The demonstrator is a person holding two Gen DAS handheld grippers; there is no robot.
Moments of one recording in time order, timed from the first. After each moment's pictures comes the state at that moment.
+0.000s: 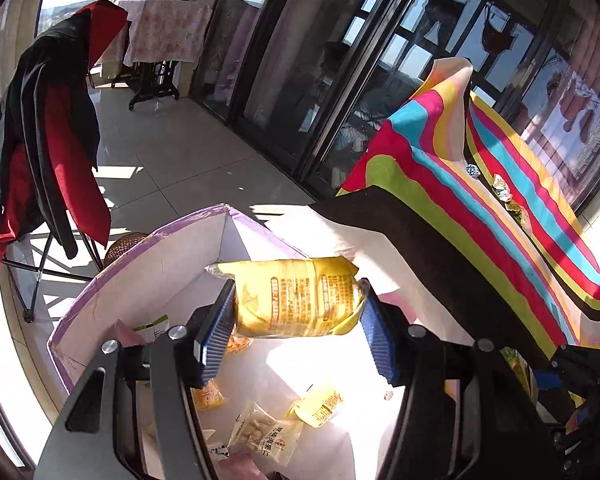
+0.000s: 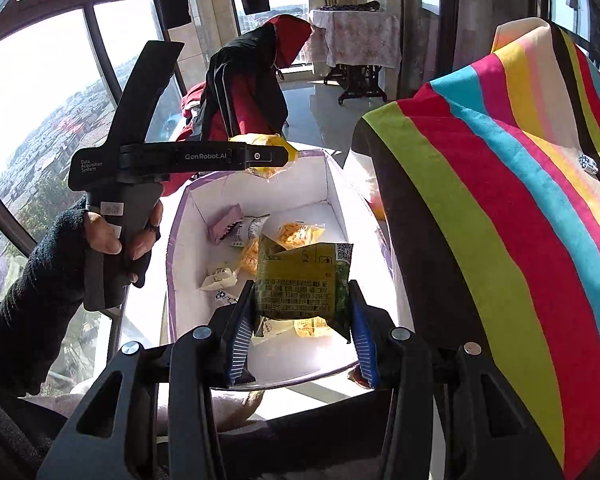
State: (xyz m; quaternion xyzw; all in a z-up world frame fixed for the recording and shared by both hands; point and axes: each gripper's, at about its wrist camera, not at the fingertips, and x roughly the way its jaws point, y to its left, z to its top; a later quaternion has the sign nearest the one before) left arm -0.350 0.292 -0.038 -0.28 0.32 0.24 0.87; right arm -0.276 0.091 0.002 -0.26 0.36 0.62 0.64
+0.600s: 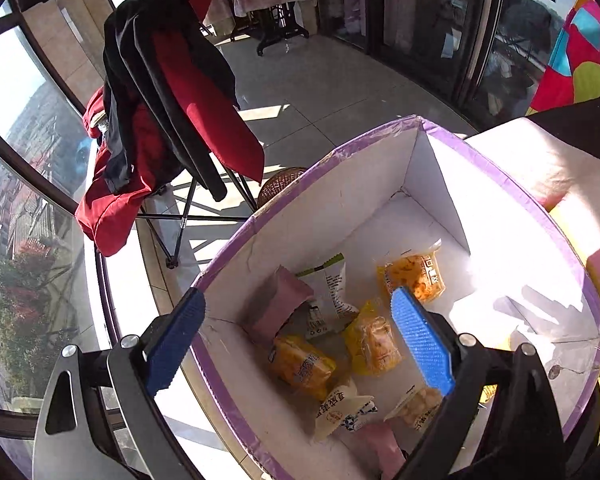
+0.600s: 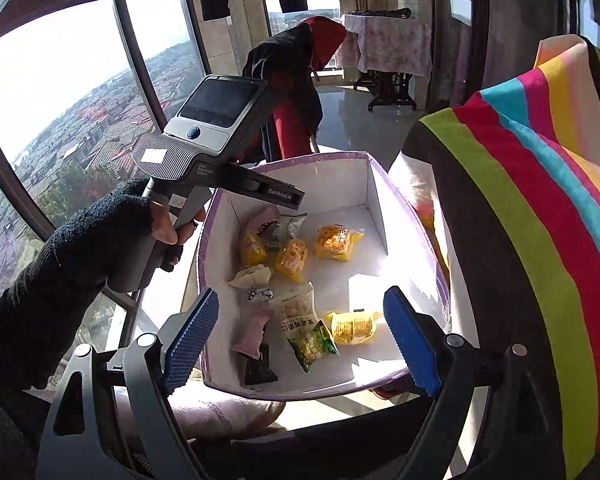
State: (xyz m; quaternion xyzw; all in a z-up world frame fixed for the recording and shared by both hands) left arm -0.355 0.326 -0.080 -0.19 0.48 0.44 0.73; right arm -0.293 0.083 0.013 -0.24 0.34 0.65 0.63
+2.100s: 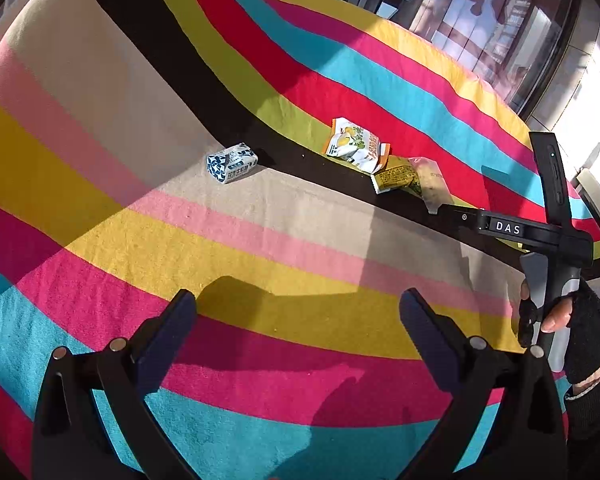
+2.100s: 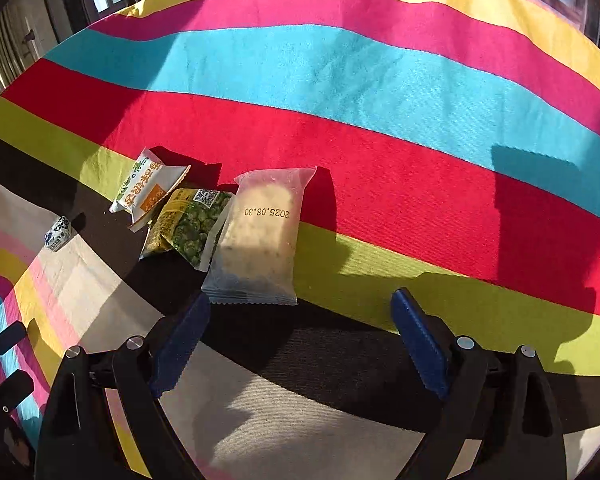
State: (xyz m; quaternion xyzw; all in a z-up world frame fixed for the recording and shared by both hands) left arm 0.013 0.144 0.009 -0.17 0.40 0.03 0.90; right arm 0.197 -0.057 0.014 -0.07 0.48 0.22 0.85
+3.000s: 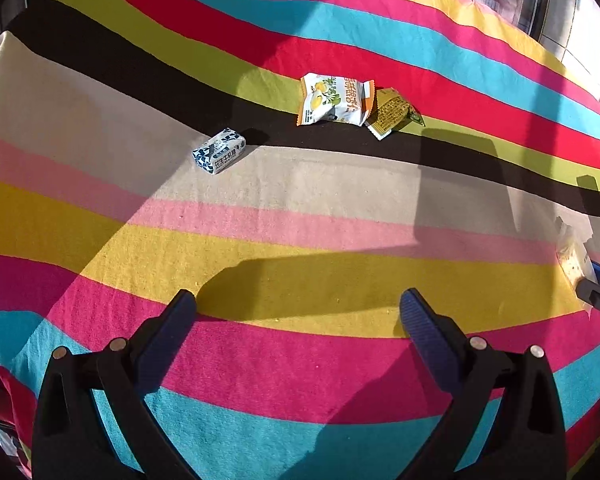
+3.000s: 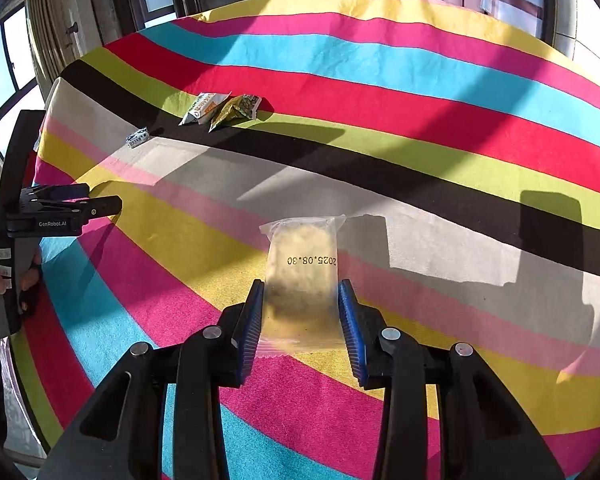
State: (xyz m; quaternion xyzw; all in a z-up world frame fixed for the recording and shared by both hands) left arm 0.035 0.114 -0.002 -0.03 0.47 0.07 0.88; right arm 0.039 -0.158 0.020 -0.08 0.43 0.27 0.86
